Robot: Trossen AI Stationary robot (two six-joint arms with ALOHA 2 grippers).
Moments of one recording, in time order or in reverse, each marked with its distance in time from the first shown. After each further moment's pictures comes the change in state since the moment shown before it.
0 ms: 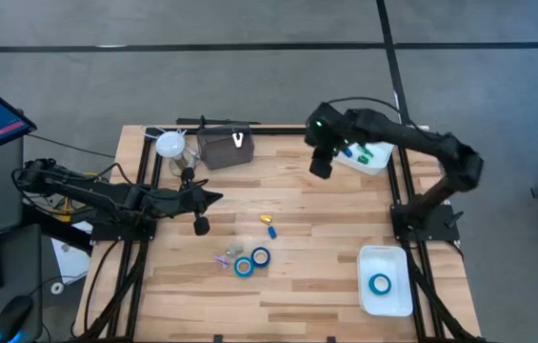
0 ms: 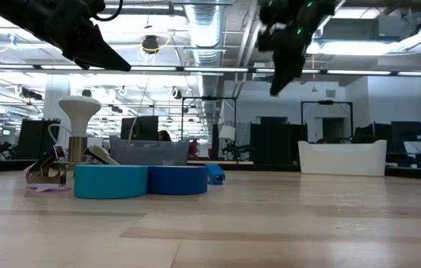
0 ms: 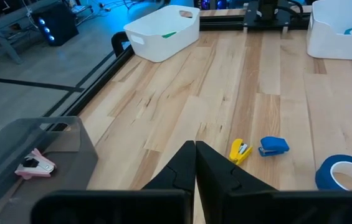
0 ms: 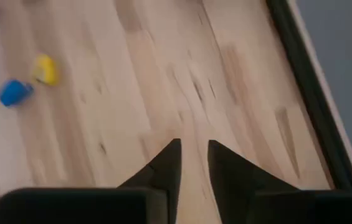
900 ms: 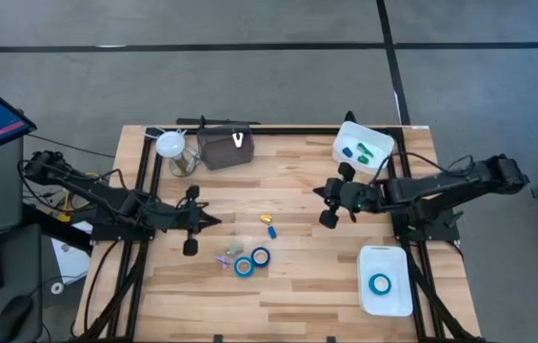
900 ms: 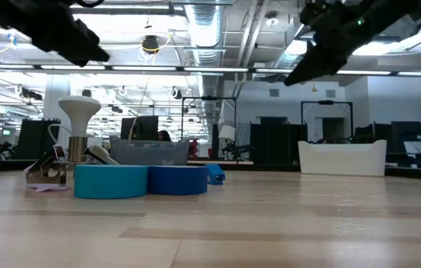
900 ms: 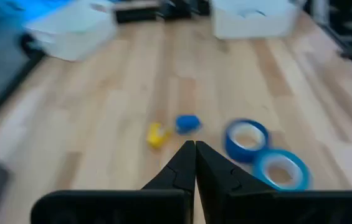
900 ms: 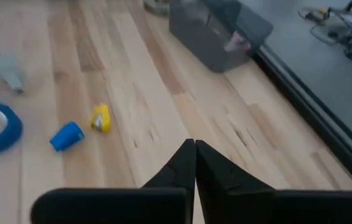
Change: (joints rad) left arm -0.181 0.000 0.000 -0.046 0.148 -0.013; right arm 0.576 -0.403 -0.693 0.730 0.539 0.321
